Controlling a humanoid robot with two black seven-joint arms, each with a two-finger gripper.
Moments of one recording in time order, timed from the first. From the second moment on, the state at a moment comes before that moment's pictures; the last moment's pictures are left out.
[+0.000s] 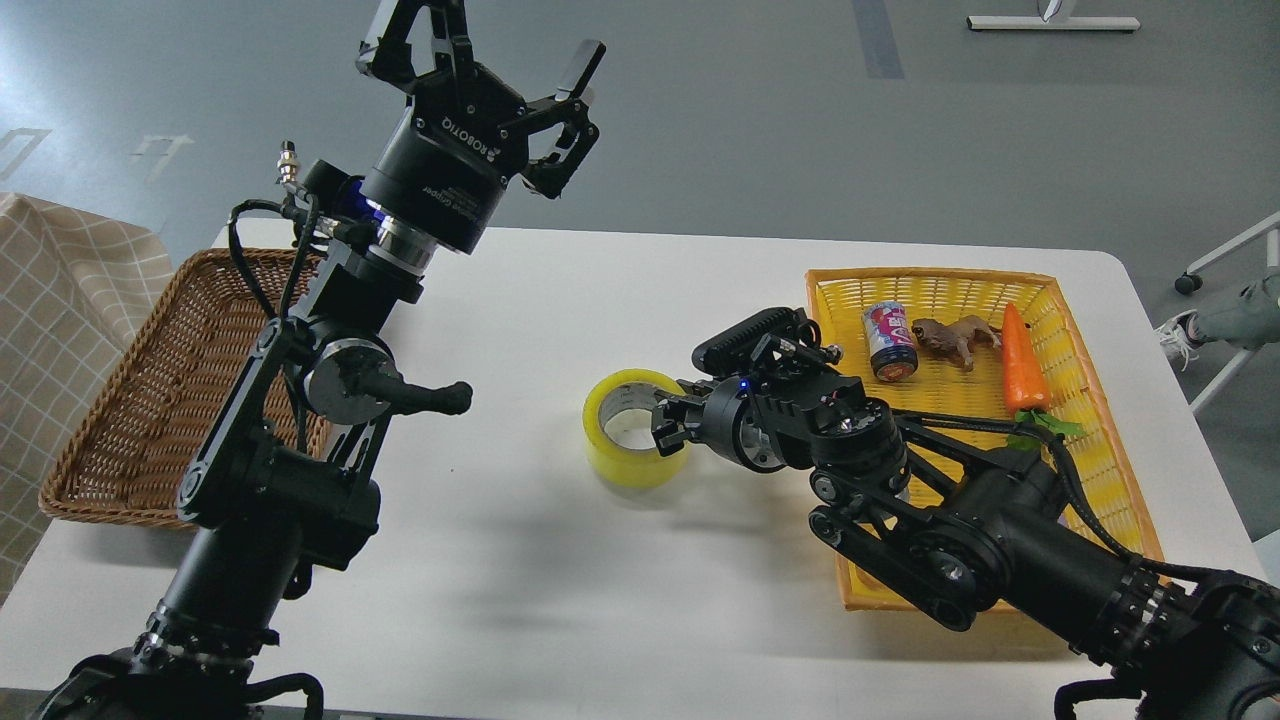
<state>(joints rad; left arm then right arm) -0.44 -0.03 -1.41 -1.43 0.71 -0.42 -0.13 0.72 0.00 0.55 1.13 -2.17 0.49 -0.21</state>
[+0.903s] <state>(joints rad) -0.45 0.01 -1.41 -1.43 0.69 -0.35 -0.12 0.70 0.00 0.97 1.24 -2.16 0.34 -0.21</state>
